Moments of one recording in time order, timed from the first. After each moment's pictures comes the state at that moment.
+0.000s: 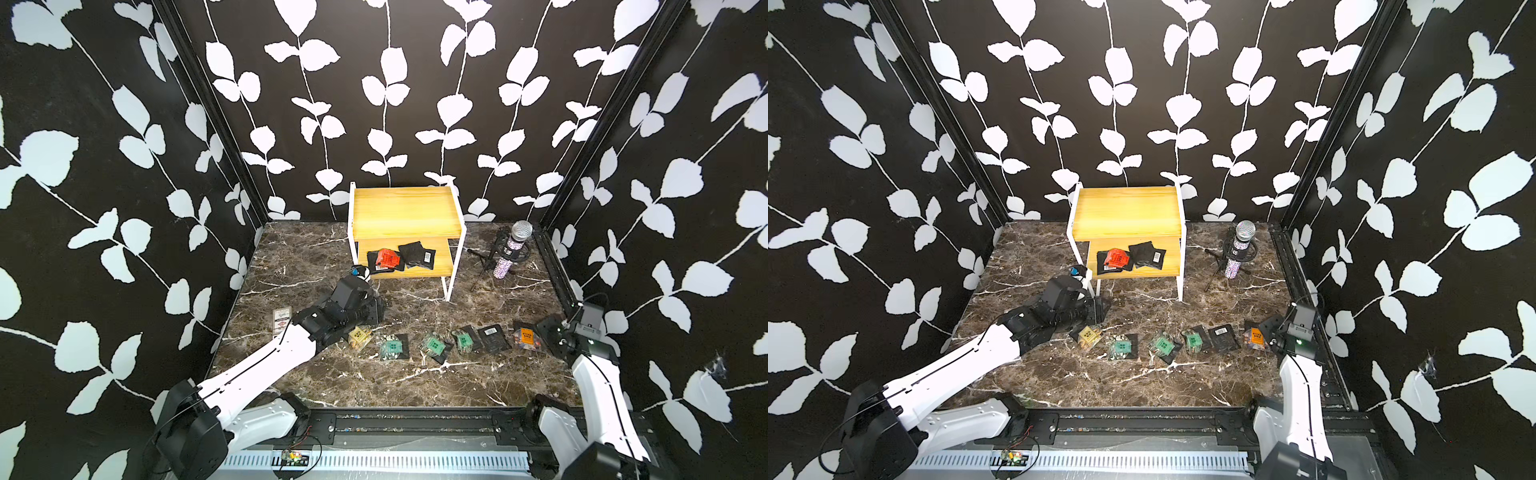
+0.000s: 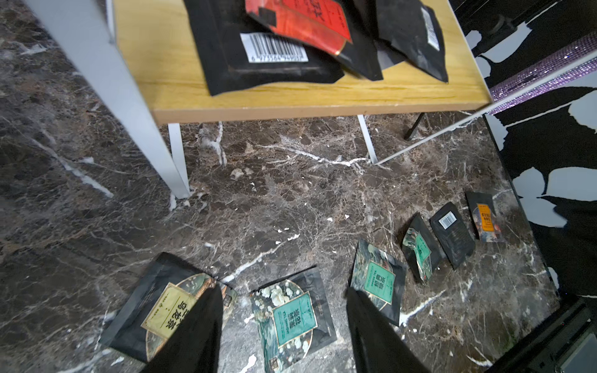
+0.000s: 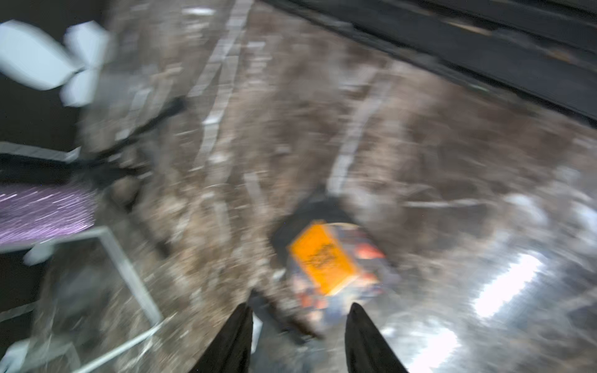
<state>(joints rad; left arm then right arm) -0.71 1.11 0.82 -0.44 -0.05 -0.56 -0.30 0.85 0.60 -0.61 -0.15 0.68</state>
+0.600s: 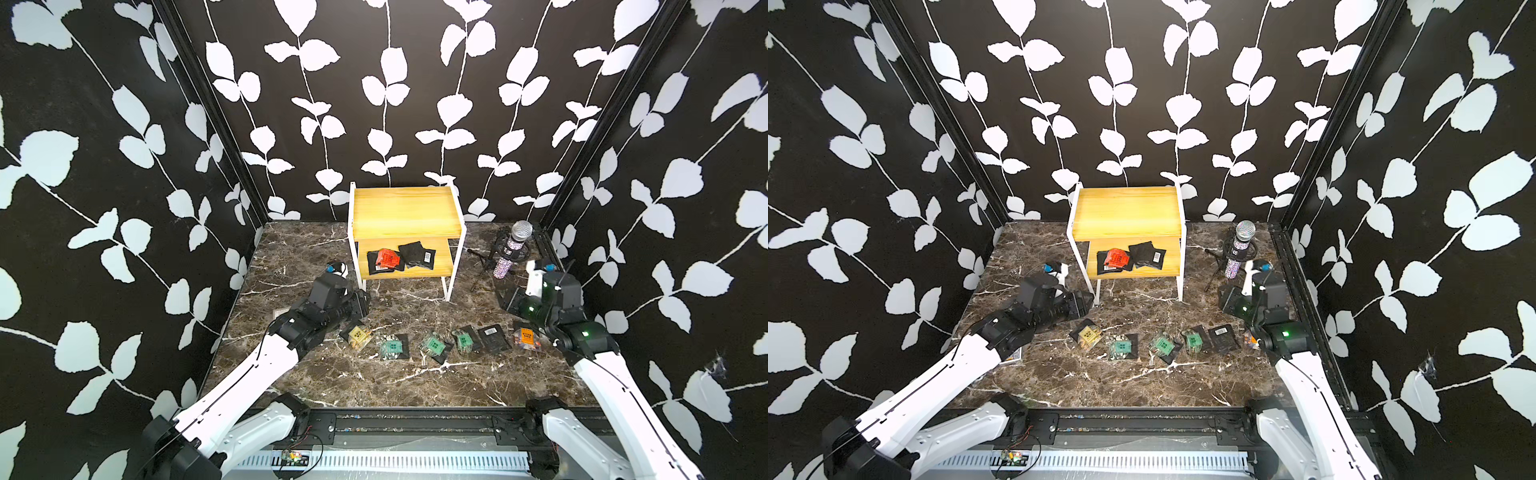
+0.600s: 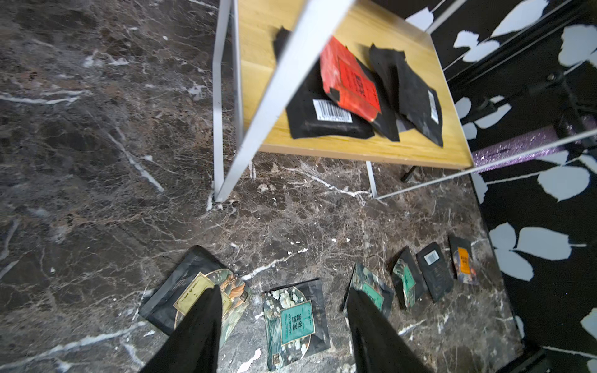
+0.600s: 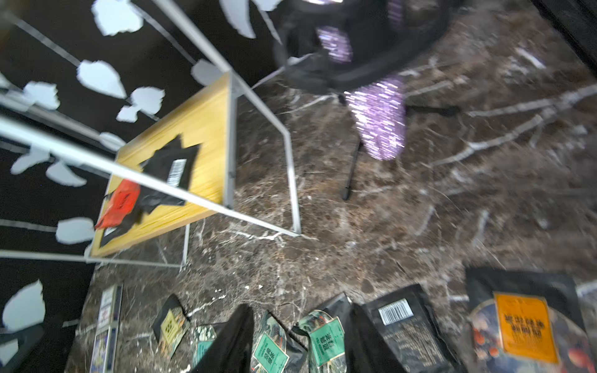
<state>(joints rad) -0.57 0.97 0.82 -0.51 -0.02 -0.64 0.22 0.86 0.87 -0.60 -0.15 0.48</state>
